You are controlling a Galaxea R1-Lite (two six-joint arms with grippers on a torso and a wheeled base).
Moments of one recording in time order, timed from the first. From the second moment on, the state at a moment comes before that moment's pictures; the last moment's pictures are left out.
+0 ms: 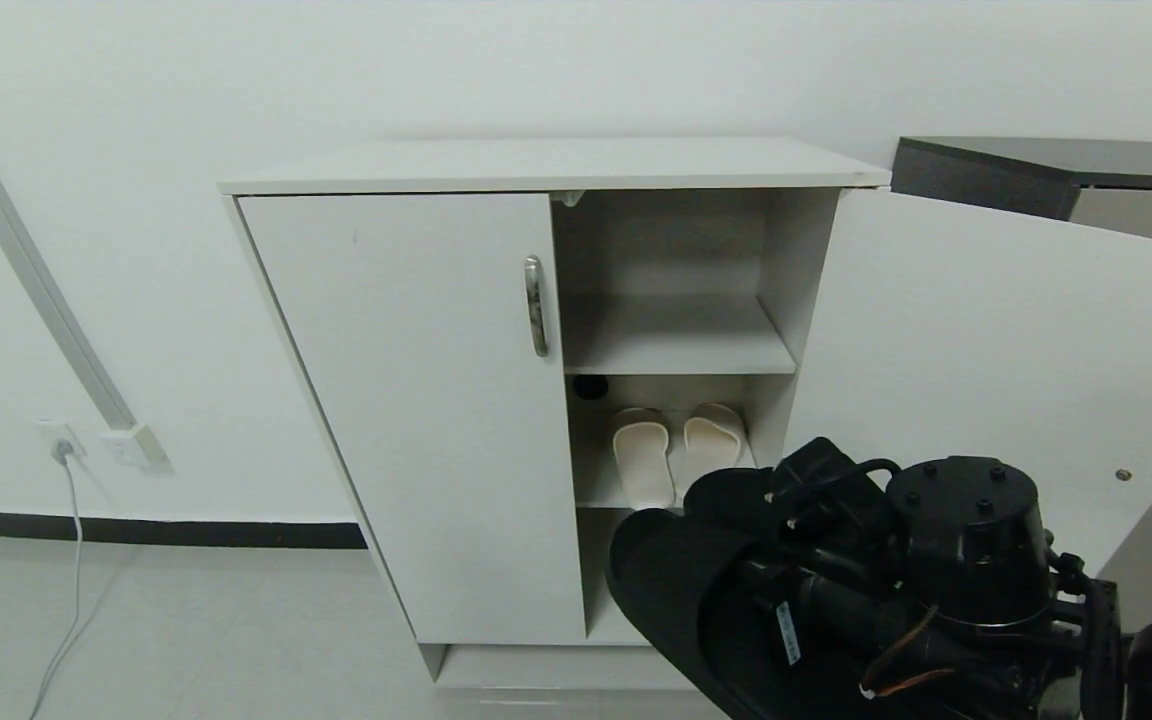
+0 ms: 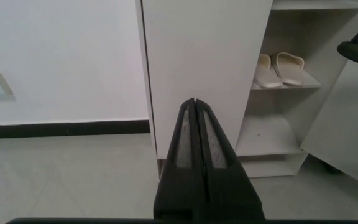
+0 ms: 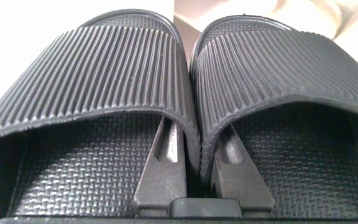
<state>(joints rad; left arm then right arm) 0.00 0.00 0.00 0.00 -0.03 0.00 0.83 1.70 -0.59 -0.72 -0.22 0.04</state>
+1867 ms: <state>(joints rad) 0.00 0.00 0.00 0.00 -0.03 0.00 0.91 2.02 -1.32 -0.38 -0.89 0.25</state>
